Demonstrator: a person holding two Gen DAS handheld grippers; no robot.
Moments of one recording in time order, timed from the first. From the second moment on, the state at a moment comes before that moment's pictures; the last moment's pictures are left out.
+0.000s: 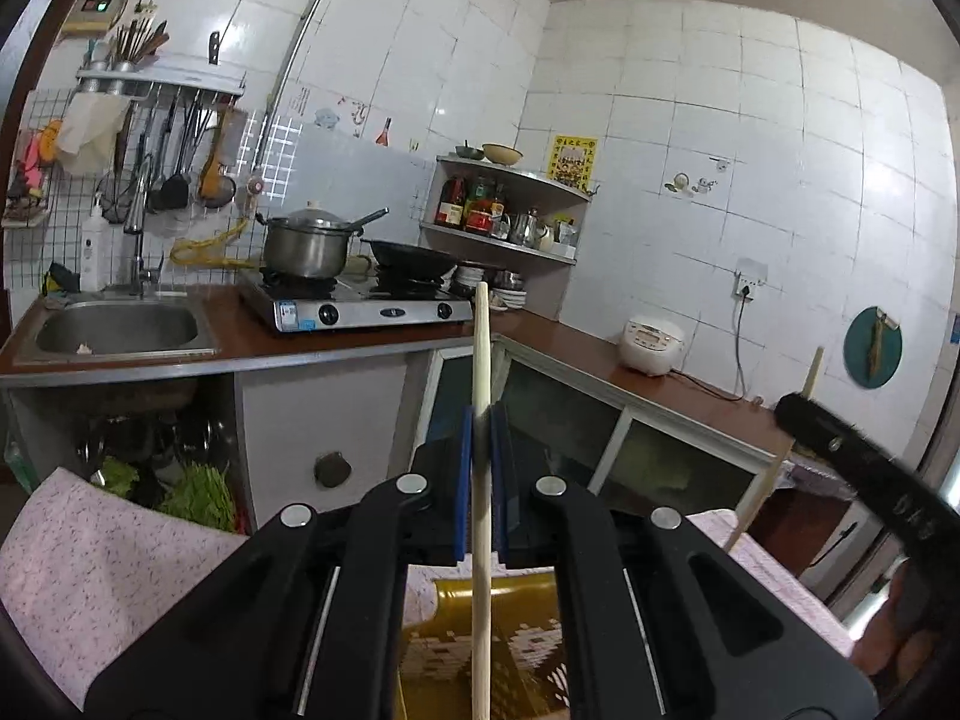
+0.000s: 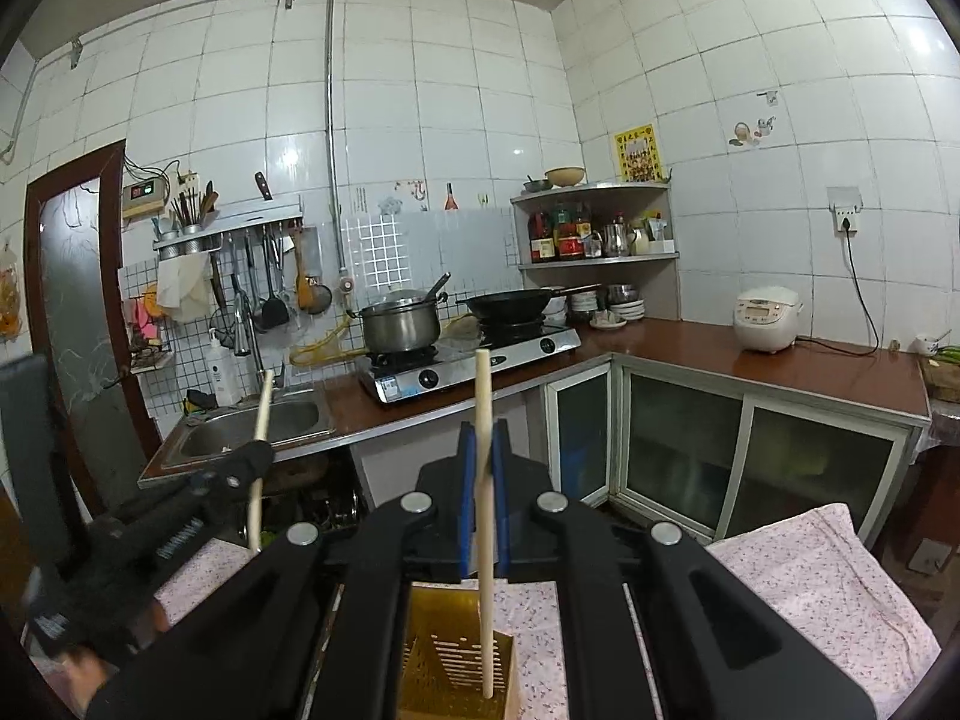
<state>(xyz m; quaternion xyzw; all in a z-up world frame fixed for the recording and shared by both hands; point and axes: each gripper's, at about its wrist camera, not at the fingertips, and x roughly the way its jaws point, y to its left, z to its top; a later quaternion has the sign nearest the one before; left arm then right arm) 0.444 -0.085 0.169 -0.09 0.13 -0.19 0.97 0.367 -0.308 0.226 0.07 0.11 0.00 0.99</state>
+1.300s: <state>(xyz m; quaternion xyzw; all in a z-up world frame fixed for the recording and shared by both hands) 0.452 -0.096 0.152 -0.05 0.11 -0.21 0.97 0.391 -0.303 0.177 0.05 0.14 0.01 0.99</state>
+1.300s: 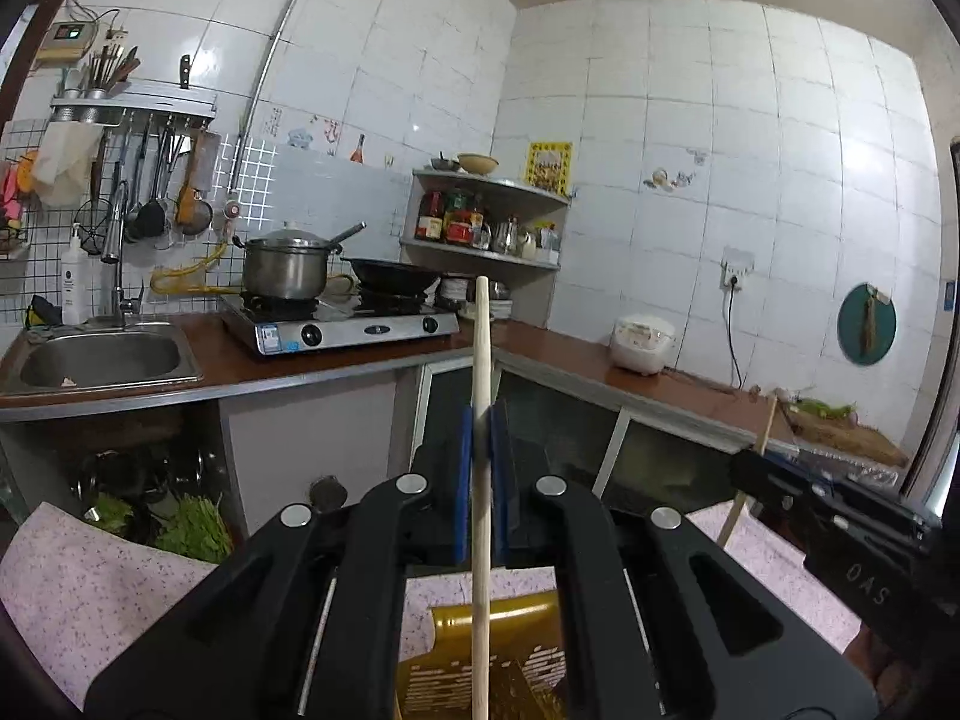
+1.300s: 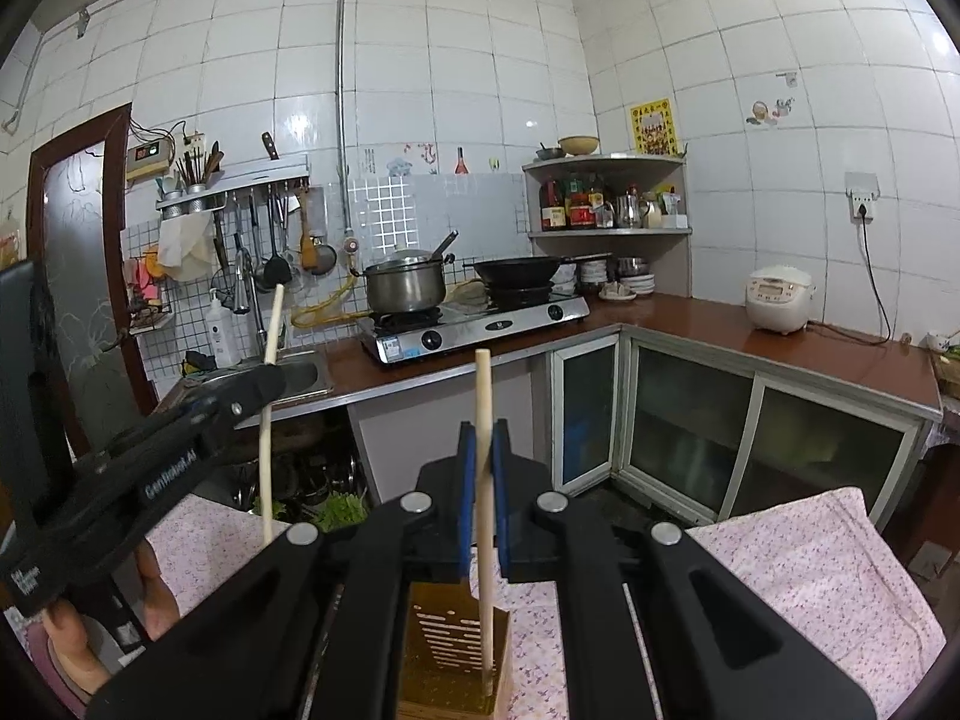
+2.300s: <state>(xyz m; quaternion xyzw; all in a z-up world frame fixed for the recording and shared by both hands) 0.428 -0.085 0.073 -0.02 0.19 -0.19 0.96 0.402 -0.296 0.103 0.07 0.24 0.04 0.97</state>
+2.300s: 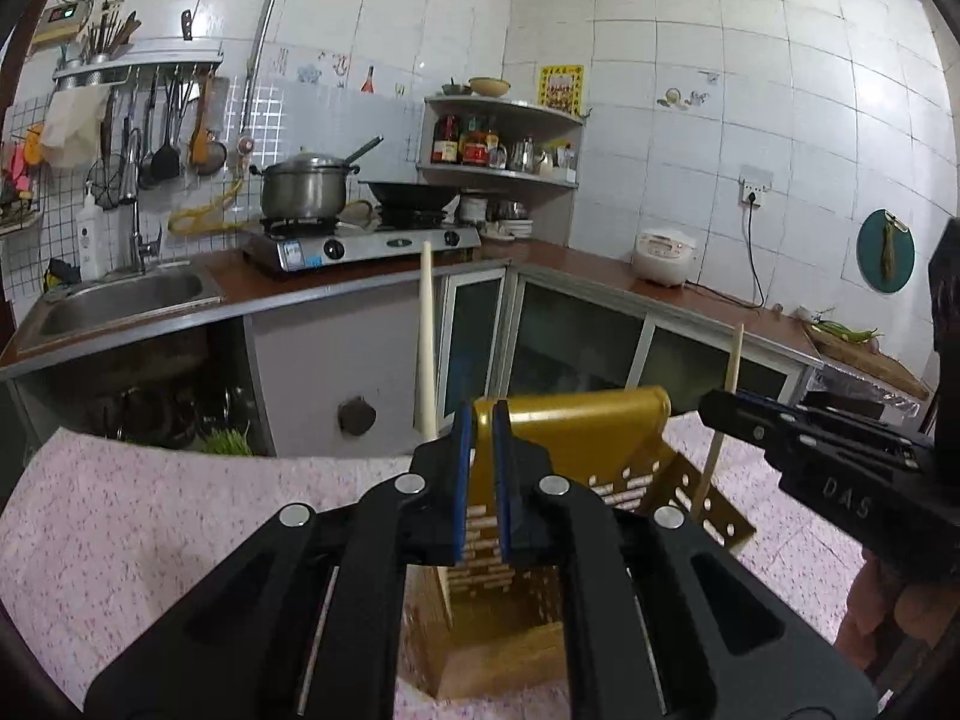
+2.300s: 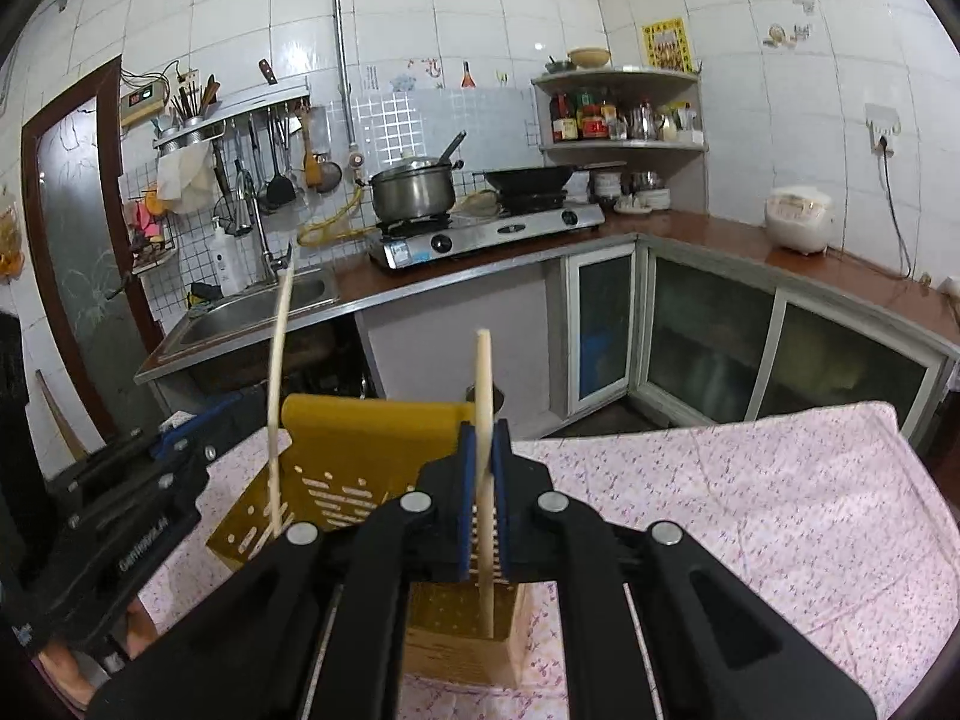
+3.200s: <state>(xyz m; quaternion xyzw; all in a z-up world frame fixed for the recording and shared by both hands) 0.302 0.001 0.040 -0.06 0.40 -0.13 0.91 0.245 -0.318 0.059 0.06 0.36 0.00 0.93</state>
